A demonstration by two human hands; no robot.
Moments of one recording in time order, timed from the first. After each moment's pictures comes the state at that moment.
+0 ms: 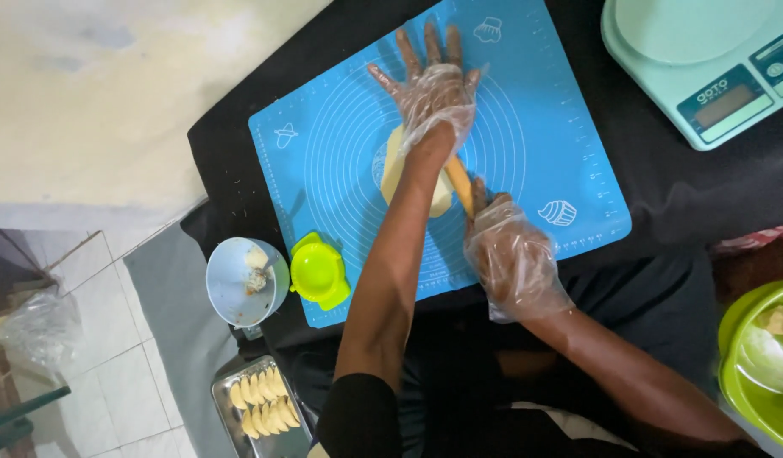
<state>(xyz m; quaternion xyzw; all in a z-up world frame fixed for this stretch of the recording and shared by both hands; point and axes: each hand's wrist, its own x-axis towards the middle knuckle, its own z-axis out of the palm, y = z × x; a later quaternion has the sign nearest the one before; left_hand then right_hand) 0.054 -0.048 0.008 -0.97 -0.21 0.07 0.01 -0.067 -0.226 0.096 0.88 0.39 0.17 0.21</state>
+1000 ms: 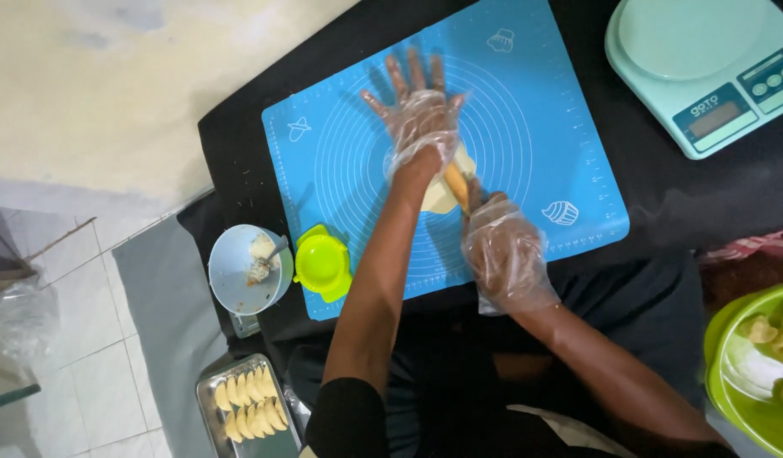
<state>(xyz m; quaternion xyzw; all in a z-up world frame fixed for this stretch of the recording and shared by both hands) 0.015 -0.024 0.022 -0.97 -0.23 0.11 0.01 -0.081 -0.212 0.094 0.88 0.40 0.20 0.16</state>
